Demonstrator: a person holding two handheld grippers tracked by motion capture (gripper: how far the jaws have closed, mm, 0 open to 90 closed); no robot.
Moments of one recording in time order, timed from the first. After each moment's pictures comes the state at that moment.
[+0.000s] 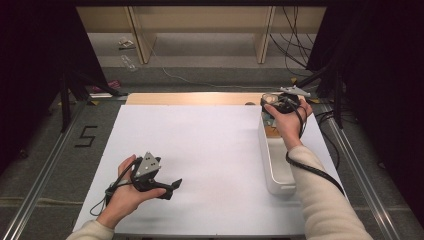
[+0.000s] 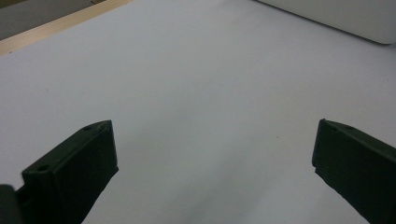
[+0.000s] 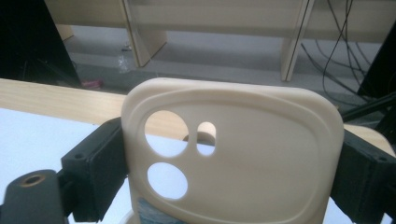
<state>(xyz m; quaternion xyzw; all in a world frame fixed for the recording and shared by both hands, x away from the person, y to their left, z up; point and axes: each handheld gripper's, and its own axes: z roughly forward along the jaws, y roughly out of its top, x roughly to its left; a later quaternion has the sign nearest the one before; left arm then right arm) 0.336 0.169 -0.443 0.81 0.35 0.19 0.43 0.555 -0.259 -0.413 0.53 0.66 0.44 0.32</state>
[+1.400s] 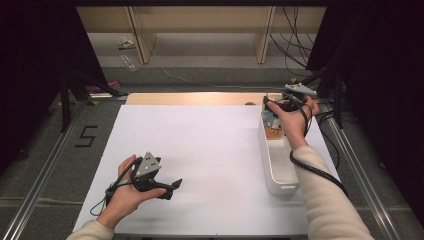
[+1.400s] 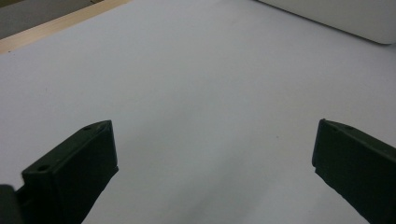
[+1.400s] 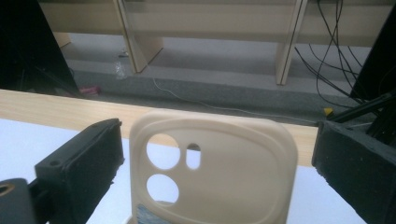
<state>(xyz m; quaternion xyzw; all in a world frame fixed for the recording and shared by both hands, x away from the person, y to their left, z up) 0.337 0.169 -0.444 0.81 0.35 0.19 0.43 0.545 -0.266 -0.396 0.53 0.65 0.44 0.33</state>
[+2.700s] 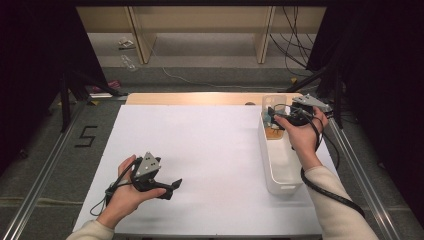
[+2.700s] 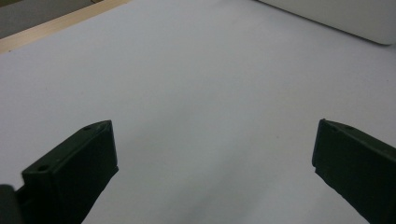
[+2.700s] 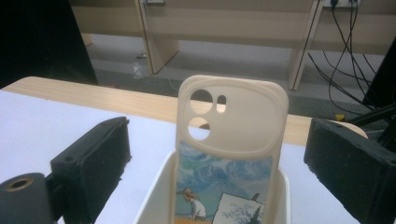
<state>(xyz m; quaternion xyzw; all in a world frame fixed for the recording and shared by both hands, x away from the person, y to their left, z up) 0.337 0.169 -0.443 0.81 0.35 0.19 0.43 0.486 -0.273 -0.387 0.50 0.66 0.46 0.32</state>
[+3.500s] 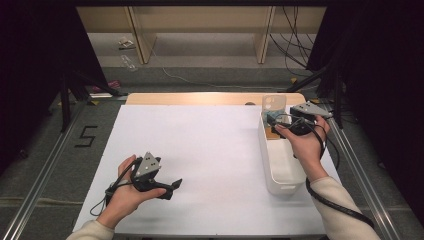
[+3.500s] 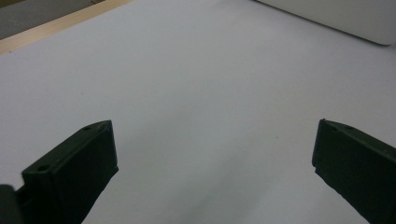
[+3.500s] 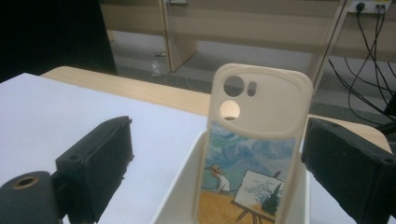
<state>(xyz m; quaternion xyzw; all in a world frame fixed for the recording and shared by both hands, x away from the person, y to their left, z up) 0.336 0.168 -0.443 0.81 0.35 0.19 0.43 0.457 -0.270 -0.385 0.47 0.68 0.47 0.31</state>
